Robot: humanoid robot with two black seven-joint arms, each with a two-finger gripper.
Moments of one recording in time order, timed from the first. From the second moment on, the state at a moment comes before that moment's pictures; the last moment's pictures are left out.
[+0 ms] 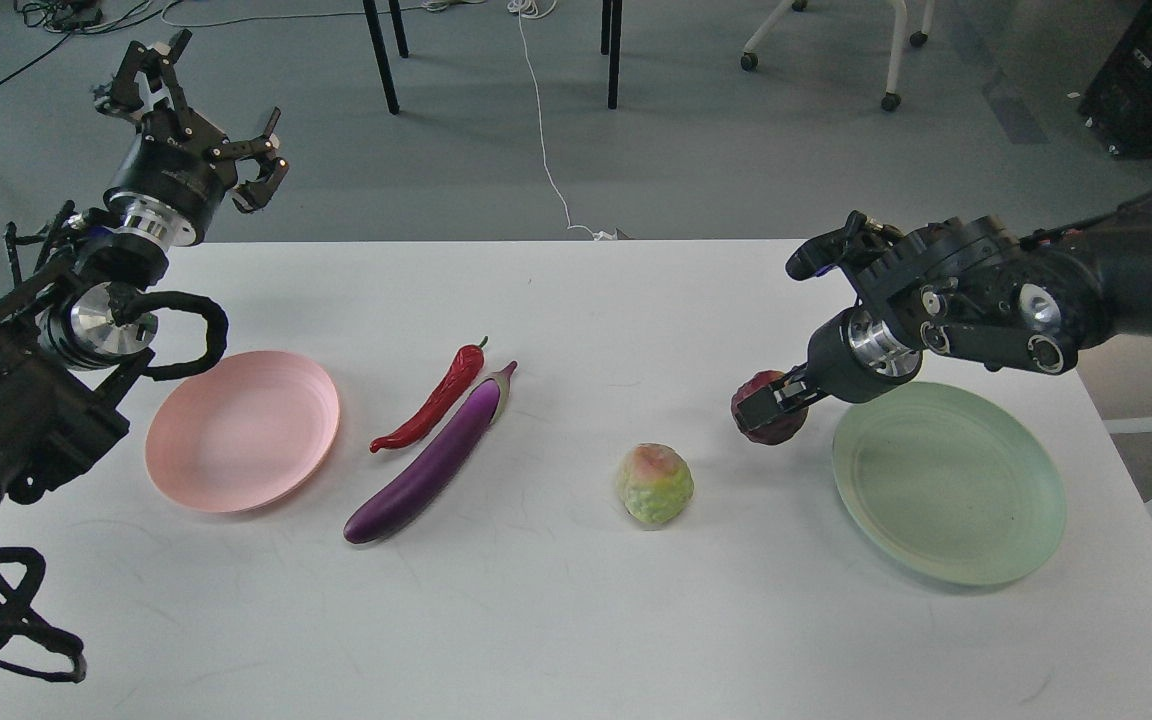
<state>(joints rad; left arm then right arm) -0.88 0.35 -0.68 -0.52 -0.14 -0.44 -0.36 1.66 -0.29 -0.95 1.03 -0.79 0.44 0.32</state>
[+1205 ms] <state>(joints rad) -0.88 0.37 -0.68 -0.52 -0.14 -0.44 -0.36 1.56 -0.73 -0.88 1.18 -1.08 0.37 0.32</state>
